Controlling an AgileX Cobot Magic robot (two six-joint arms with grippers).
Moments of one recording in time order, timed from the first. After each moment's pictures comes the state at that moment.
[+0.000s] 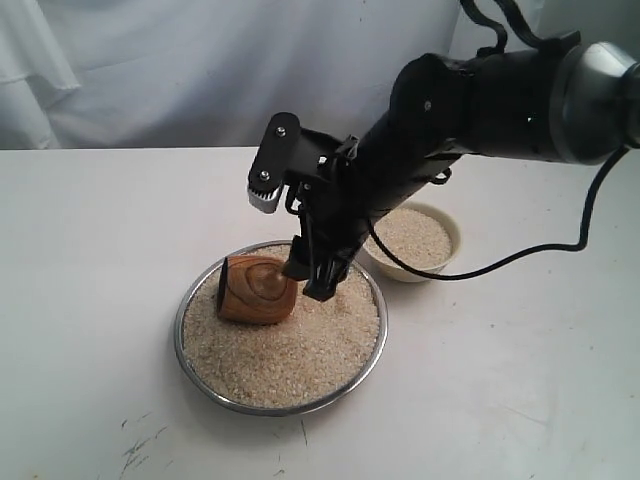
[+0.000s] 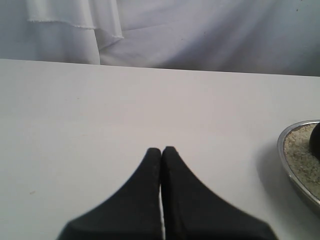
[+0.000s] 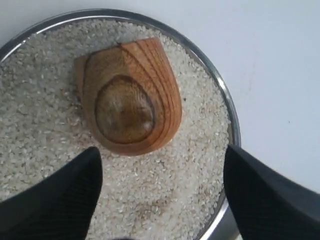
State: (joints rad) left arm 0.03 0.00 0.00 -0.01 0.33 -0.02; right arm 0.73 1.88 -1.36 0.36 0.62 -1.06
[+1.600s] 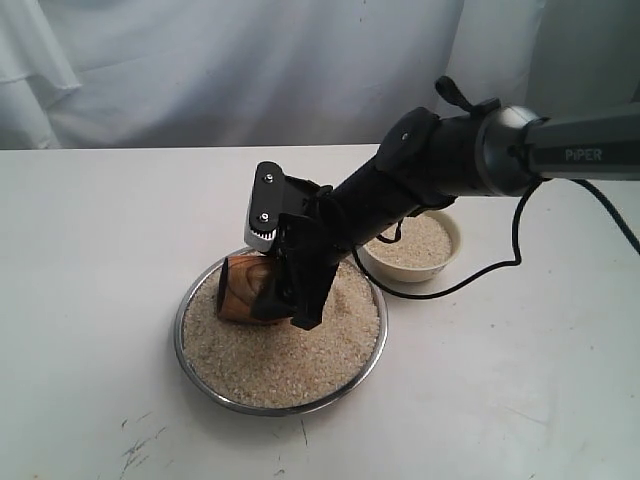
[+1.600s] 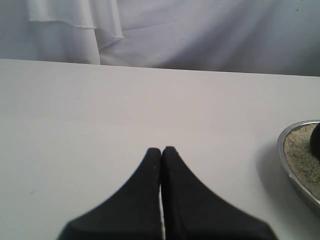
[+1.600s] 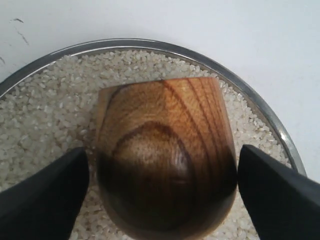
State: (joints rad) left arm 0.03 0.00 0.00 -0.01 0.33 -0.02; right arm 0.67 2.11 -1.43 0.88 0.68 -1.69
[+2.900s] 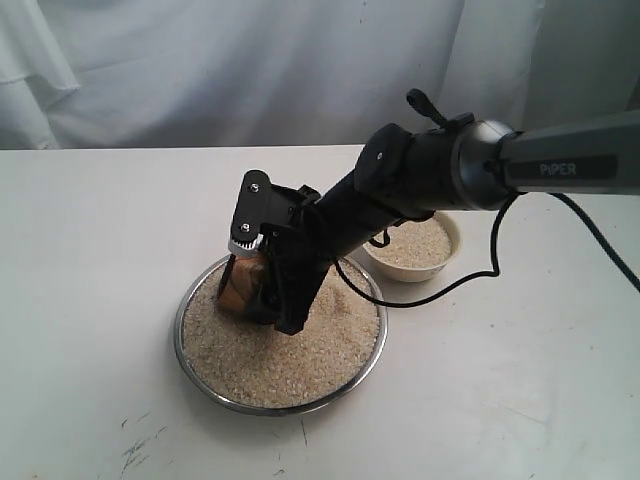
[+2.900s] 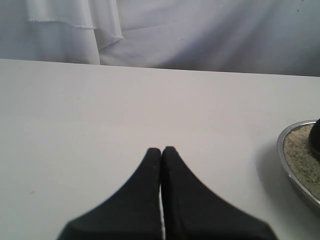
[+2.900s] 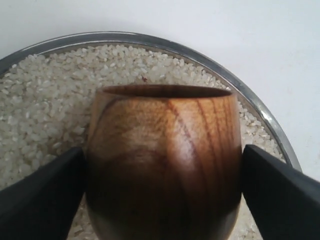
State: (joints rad) left arm 0.03 0.00 0.00 -0.01 0.33 -0.02; right arm 0.72 2.13 -1.43 0.77 0.55 -1.53
